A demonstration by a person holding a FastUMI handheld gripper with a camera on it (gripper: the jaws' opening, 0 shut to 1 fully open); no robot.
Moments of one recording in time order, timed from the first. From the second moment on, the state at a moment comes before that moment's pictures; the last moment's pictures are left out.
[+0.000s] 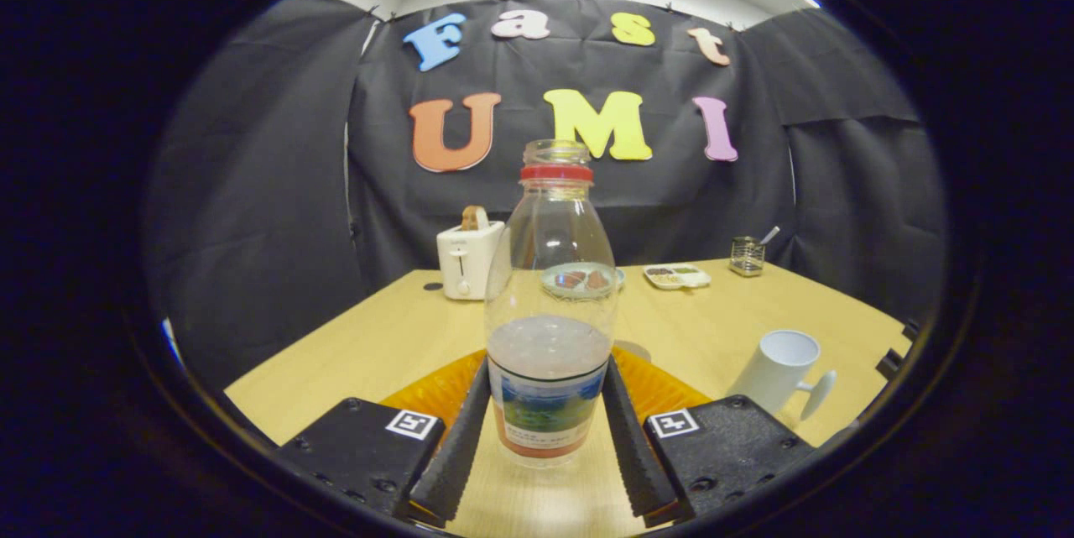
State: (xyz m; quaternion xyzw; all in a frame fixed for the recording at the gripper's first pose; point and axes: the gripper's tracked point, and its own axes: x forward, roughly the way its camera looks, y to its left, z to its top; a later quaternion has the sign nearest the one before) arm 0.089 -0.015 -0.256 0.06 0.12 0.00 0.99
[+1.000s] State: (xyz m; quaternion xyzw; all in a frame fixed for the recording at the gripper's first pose) arm 0.119 -0.060 -0.246 0.54 0.09 0.02 0.83
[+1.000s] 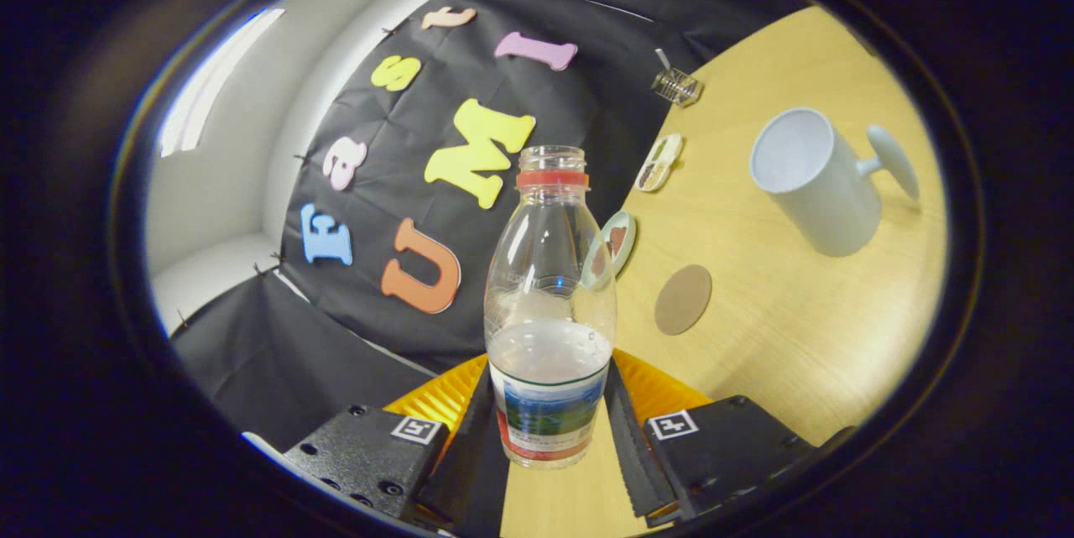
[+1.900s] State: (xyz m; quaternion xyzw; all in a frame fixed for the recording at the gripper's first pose) arm 0.129 -0.087 -0.247 0.71 0.06 -0.01 0.70
